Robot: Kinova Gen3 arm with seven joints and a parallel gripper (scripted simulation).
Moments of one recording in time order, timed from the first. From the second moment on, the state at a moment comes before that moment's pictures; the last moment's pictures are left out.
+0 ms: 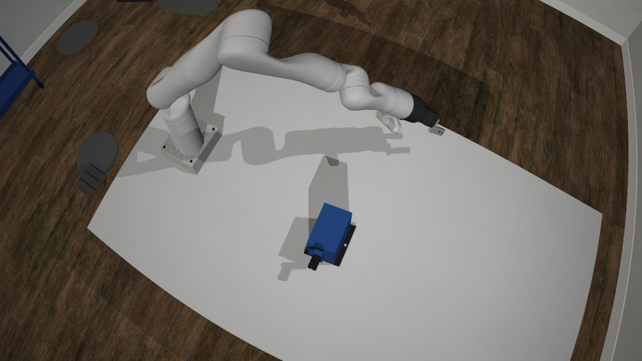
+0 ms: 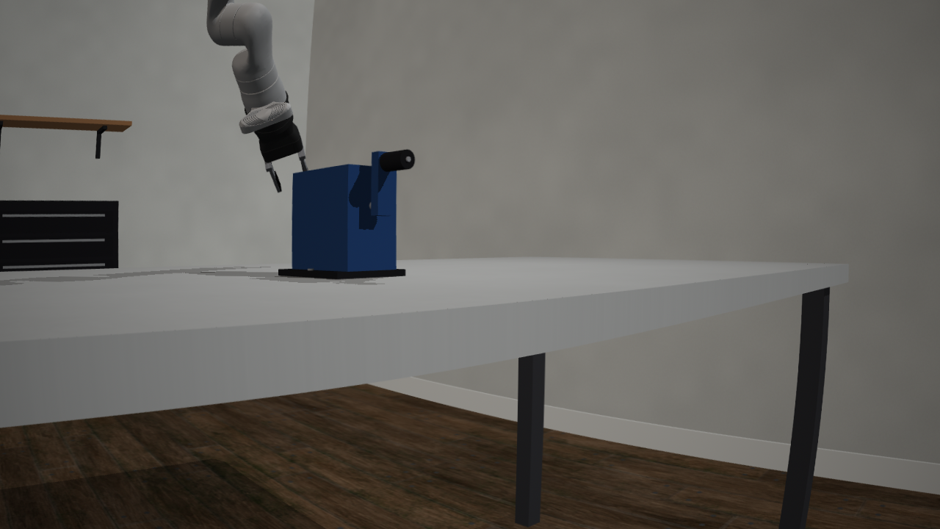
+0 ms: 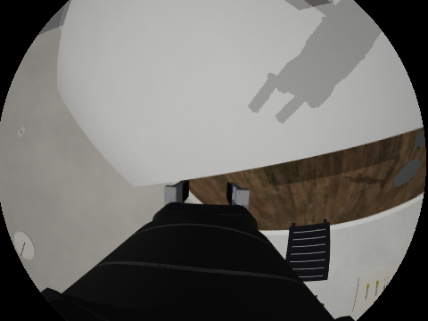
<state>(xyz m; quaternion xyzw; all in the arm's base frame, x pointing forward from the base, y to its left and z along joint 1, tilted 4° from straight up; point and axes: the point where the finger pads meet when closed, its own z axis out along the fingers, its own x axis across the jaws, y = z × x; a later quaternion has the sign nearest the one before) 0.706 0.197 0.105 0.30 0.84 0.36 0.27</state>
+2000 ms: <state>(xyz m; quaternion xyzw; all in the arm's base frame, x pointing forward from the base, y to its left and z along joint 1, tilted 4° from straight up) 0.608 -0.133 0.018 0.82 0.55 0.11 0.08</state>
